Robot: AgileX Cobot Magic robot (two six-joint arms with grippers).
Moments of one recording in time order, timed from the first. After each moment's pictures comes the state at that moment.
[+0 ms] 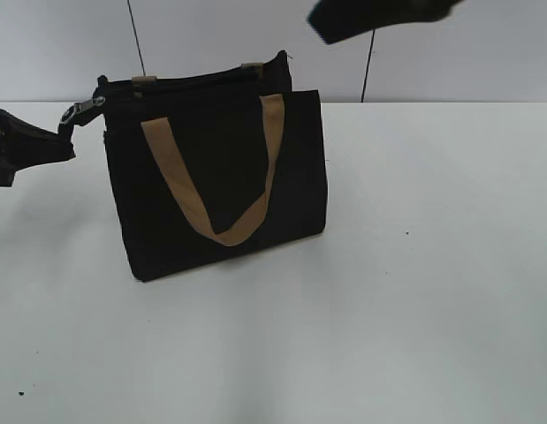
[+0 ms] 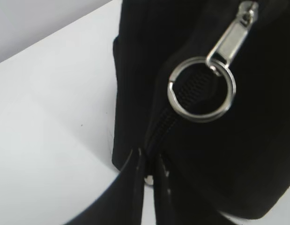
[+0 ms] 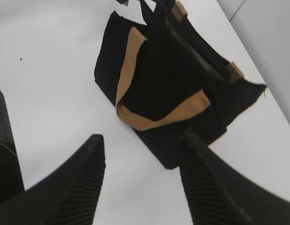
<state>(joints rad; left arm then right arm) 0.19 1.75 -0.92 -1.44 0.83 2.20 0.50 1.41 -1.44 0.45 0.97 -0.91</state>
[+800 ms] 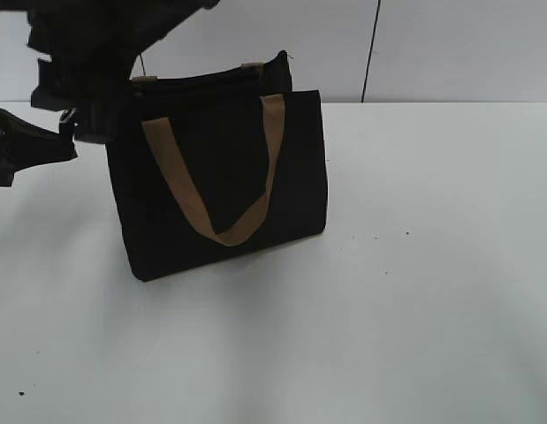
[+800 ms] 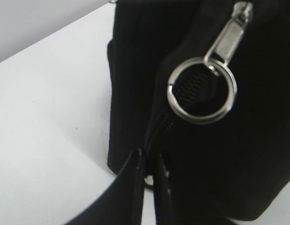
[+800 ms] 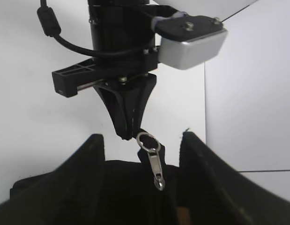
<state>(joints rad) 0.19 1.75 -0.92 -1.44 0.85 2.20 0.86 1.99 -1.80 0.33 0.54 -1.27</state>
